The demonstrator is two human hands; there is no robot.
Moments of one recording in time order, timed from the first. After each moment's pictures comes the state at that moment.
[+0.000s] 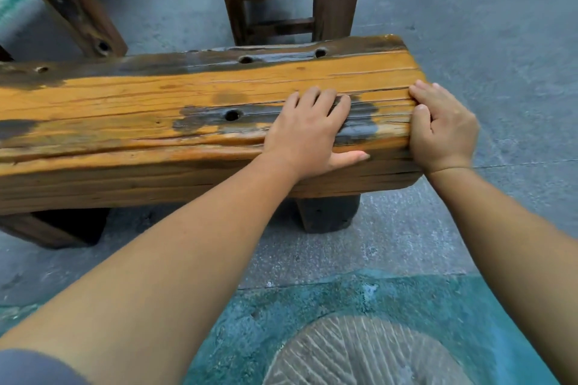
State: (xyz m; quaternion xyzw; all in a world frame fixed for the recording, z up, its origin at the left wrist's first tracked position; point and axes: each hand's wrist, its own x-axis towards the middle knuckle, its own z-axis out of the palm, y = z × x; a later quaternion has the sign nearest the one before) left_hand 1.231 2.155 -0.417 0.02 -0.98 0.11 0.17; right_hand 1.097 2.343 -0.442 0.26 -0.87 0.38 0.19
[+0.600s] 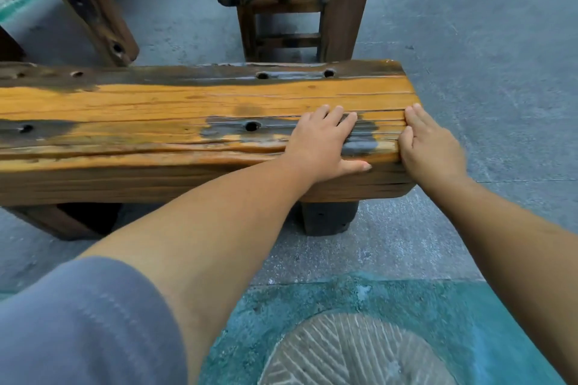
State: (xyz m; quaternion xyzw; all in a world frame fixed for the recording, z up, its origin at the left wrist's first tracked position) left_hand 1.229 2.164 -0.392 0.09 -0.99 0.04 0.05; right_hand 1.112 2.338 -0.406 0.26 -0.95 0.16 0.05
